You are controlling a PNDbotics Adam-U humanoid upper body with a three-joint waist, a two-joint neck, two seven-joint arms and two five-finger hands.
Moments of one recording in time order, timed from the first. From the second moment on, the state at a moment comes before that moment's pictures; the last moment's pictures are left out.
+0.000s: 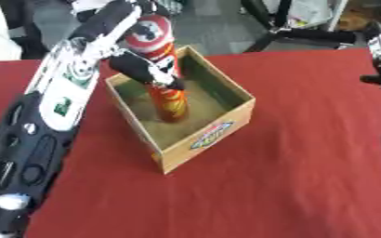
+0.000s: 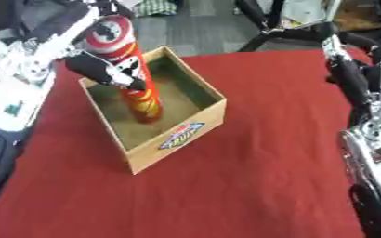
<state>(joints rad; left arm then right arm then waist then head) -1.08 0.27 -0.13 -1.33 -0.81 -0.04 -0.32 -0.58 -0.39 0.02 -1.74 -0.25 0.33 -0.64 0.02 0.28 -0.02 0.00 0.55</state>
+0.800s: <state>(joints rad) -1.04 0.32 -0.05 -1.57 -0.63 0.10 -0.14 -0.57 -0.39 0.02 -1.74 -0.25 0.33 -0.65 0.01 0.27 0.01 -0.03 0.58</state>
